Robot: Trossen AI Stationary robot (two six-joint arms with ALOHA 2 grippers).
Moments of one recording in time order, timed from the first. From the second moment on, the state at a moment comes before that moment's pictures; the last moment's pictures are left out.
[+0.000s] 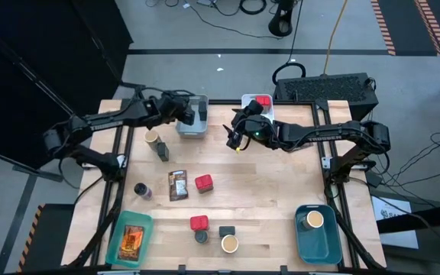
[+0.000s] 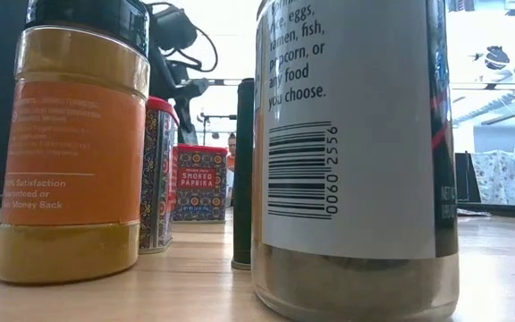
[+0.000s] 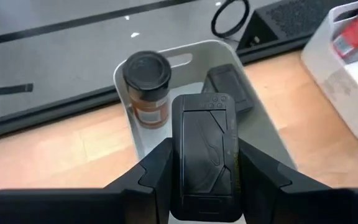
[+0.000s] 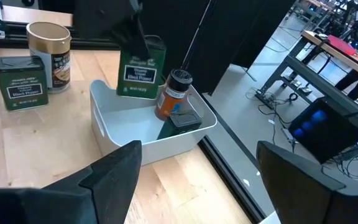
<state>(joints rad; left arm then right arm) 0.52 1.36 0.98 -0.48 -0.37 -0.58 -0.16 1.56 1.07 0.08 0.52 -0.11</state>
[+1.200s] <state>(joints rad) 0.49 1.55 0.98 -0.31 -0.52 -0.59 -0.17 1.56 1.07 0.08 0.52 -0.12</state>
